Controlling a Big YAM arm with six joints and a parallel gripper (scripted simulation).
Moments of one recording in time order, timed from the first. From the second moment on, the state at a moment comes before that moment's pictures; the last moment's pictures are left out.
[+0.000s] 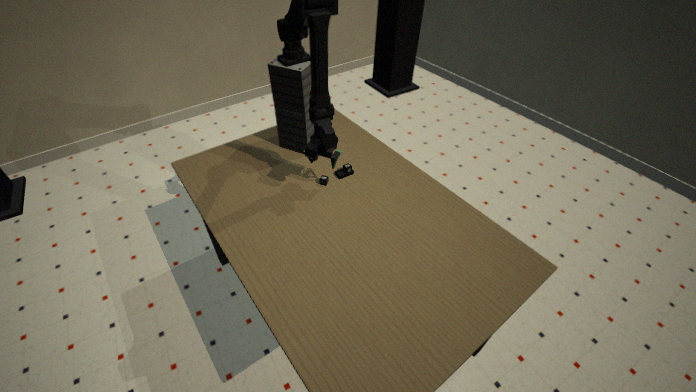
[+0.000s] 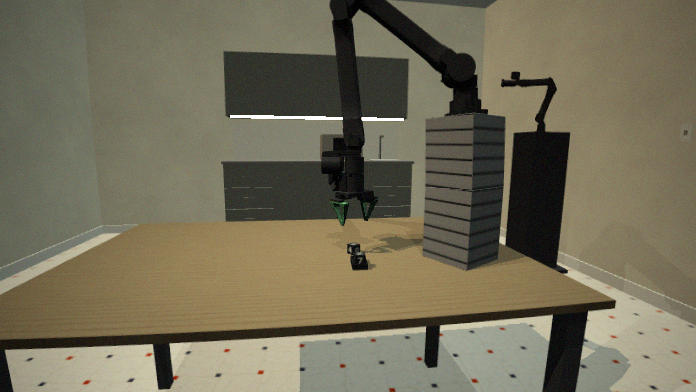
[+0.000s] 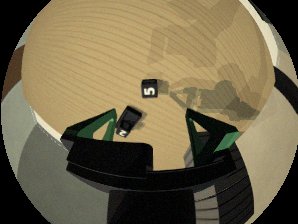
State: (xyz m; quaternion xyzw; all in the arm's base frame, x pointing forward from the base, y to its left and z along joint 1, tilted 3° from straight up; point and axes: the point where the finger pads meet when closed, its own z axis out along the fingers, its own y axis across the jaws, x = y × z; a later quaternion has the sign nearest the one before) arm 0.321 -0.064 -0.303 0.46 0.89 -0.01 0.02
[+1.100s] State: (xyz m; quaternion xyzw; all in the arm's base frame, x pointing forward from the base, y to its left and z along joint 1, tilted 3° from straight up) arm 0.323 -0.063 -0.306 0.10 0.99 -0.02 0.01
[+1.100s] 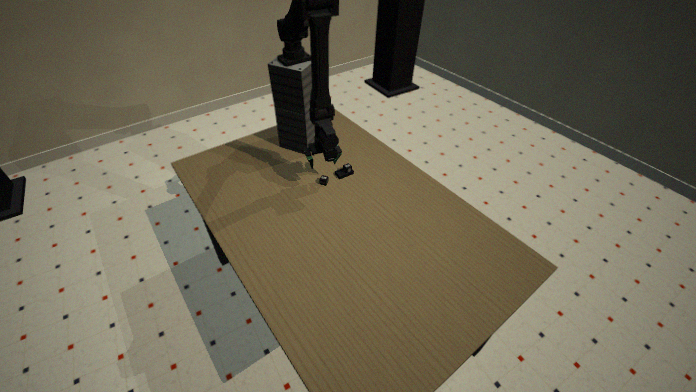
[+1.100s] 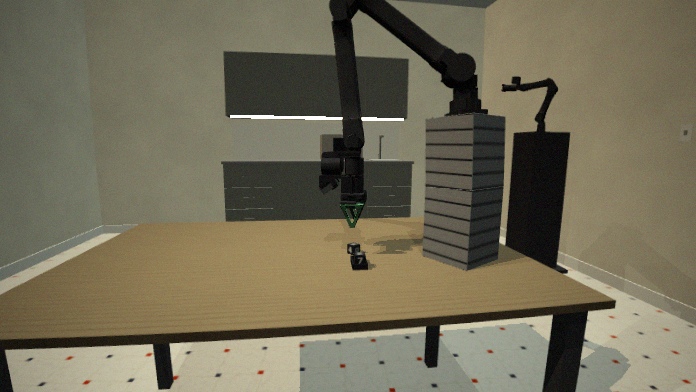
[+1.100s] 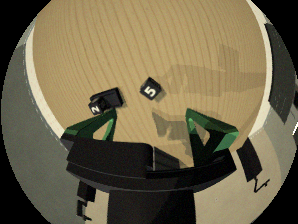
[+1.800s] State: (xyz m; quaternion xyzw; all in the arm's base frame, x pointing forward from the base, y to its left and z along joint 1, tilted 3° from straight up) arm 0.323 -0.062 -0.309 -0.18 0.98 -0.02 0.01
